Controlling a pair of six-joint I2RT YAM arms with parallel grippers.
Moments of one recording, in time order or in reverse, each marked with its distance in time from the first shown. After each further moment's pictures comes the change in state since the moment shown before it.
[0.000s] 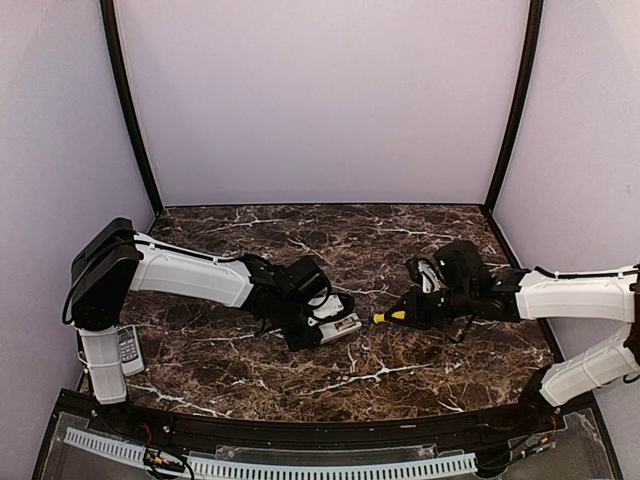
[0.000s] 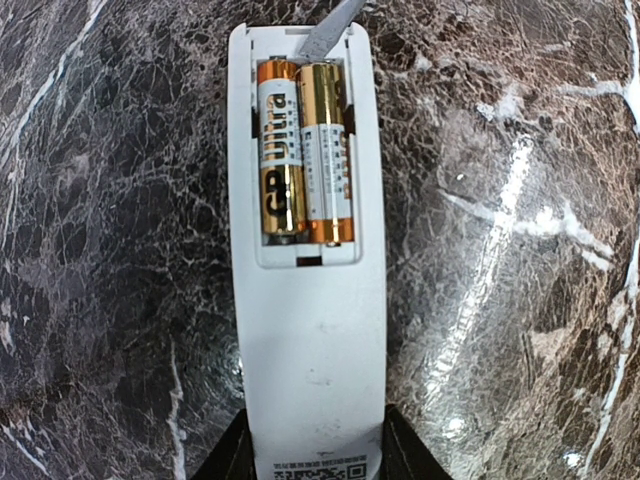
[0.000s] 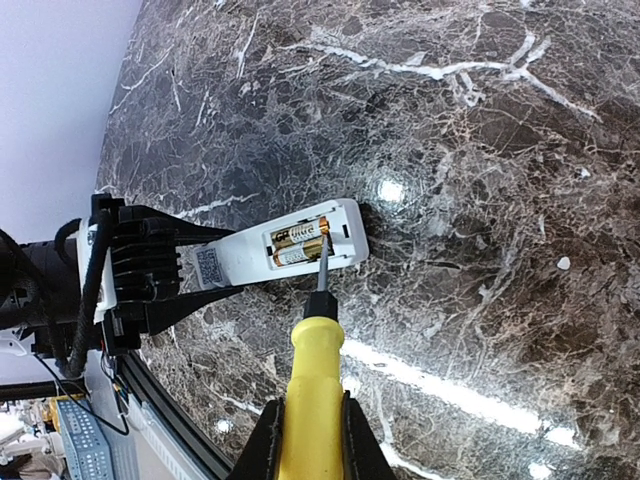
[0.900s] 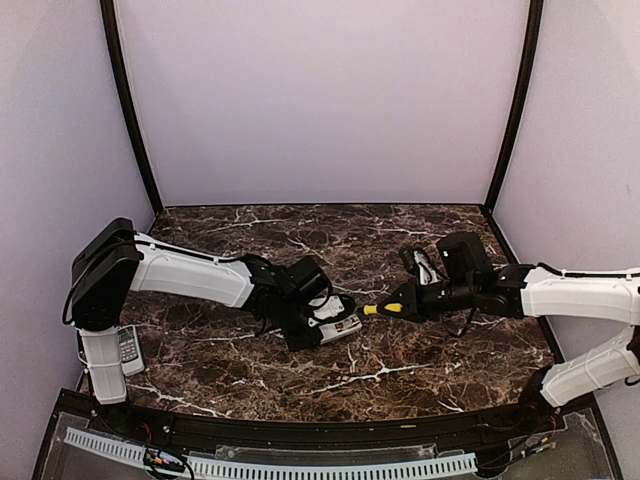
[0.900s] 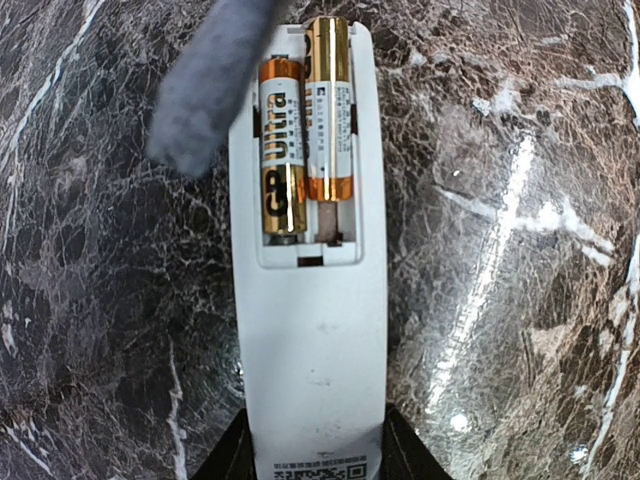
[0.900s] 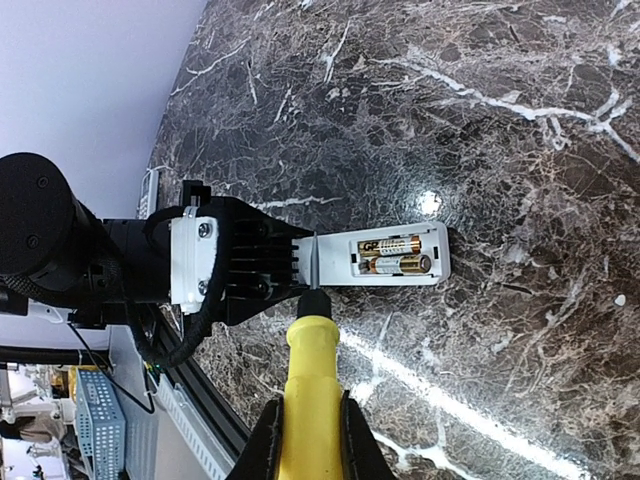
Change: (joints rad) left arm -0.005 0.002 0.006 -0.010 -0.008 0.013; right arm 0.006 -0.034 0.023 0.046 -0.085 -0.032
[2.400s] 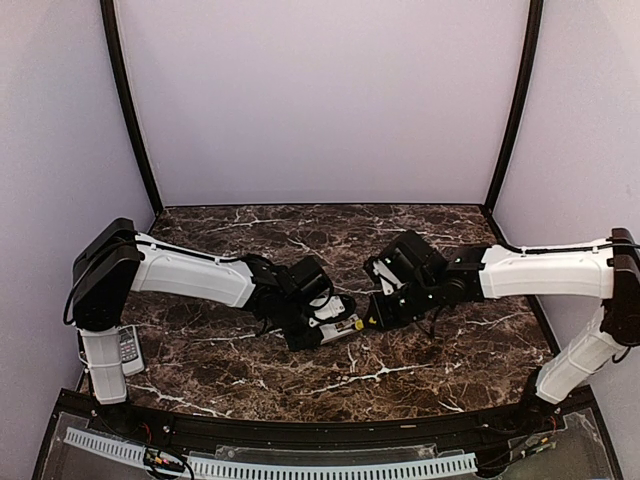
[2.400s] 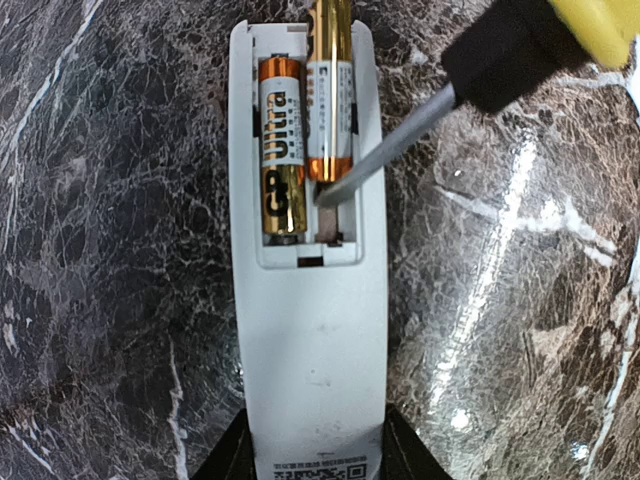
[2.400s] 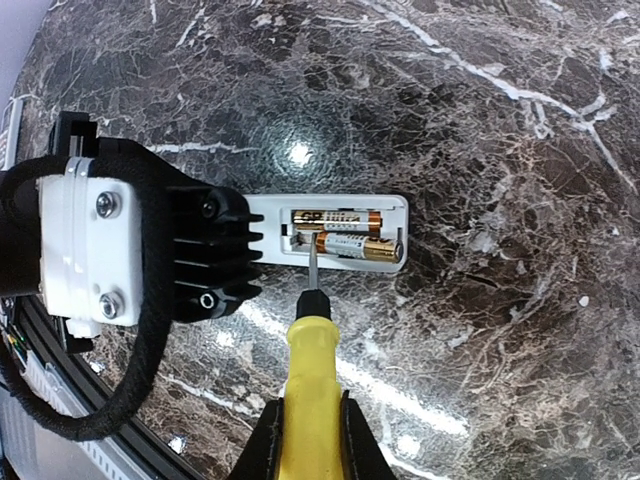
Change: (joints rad) left arm -0.004 0.005 0.011 -0.012 -0.009 -0.001; right arm 0.196 0.256 0.323 -0.389 0.335 -0.158
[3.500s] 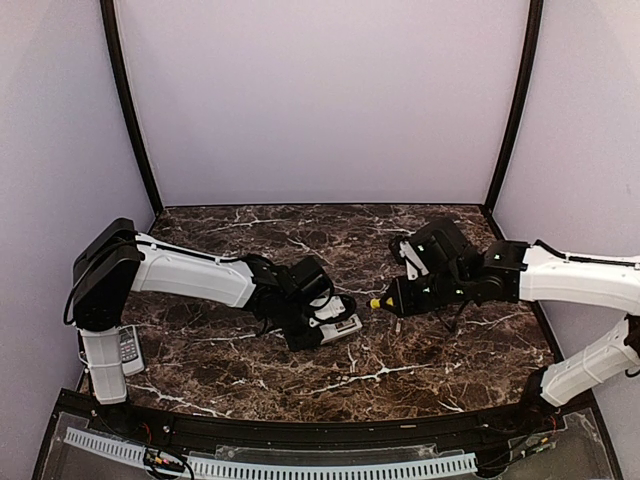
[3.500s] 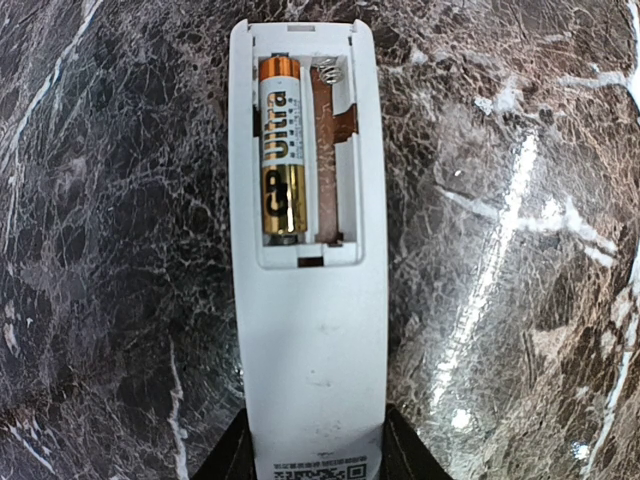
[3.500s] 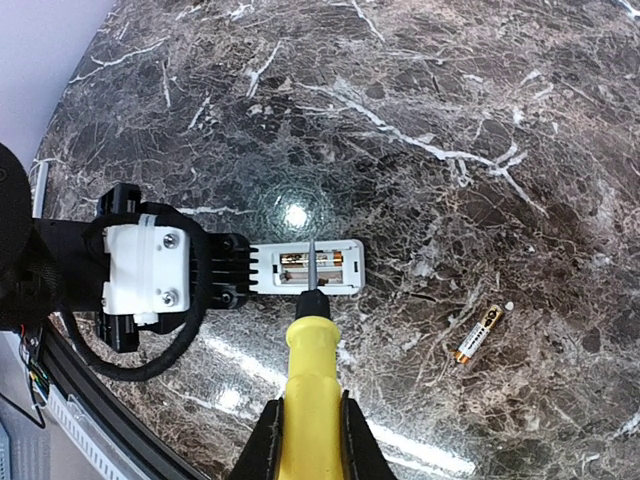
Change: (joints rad) left arm -0.002 0.002 0.003 -0.003 -0.004 0.000; right arm -0.014 -0.205 -0.045 -0.017 0.108 0.026
